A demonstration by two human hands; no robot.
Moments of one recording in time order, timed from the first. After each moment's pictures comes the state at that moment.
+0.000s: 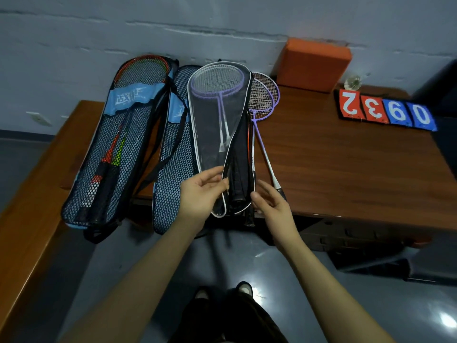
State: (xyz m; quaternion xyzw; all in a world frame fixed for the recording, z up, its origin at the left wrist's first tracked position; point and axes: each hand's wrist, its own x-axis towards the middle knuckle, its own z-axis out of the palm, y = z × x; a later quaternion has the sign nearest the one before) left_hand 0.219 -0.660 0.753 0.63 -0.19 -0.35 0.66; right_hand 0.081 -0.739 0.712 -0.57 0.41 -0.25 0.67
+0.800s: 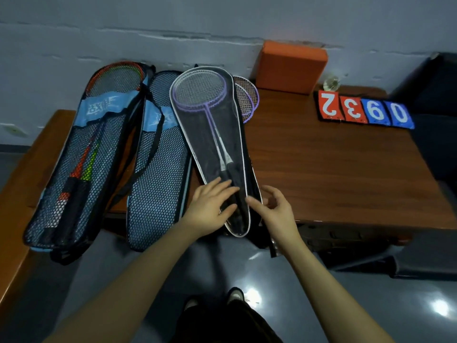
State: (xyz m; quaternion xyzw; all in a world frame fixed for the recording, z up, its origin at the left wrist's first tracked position) left_hand 0.208 -0.713 0.698 0.75 -0.62 -0.16 0.17; right_hand 0.046 -0.786 0.719 -0.57 0.46 -0.26 0.62
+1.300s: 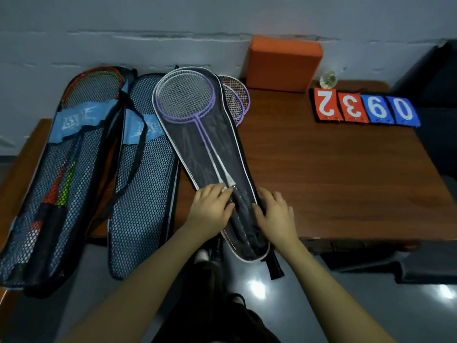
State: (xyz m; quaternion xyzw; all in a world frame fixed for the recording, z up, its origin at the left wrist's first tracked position) left_hand 0.203 -0.780 0.688 0.78 -0.61 -0.12 0.10; right_hand 0.048 -0.857 0.673 -0.83 0.49 -0.09 0.26
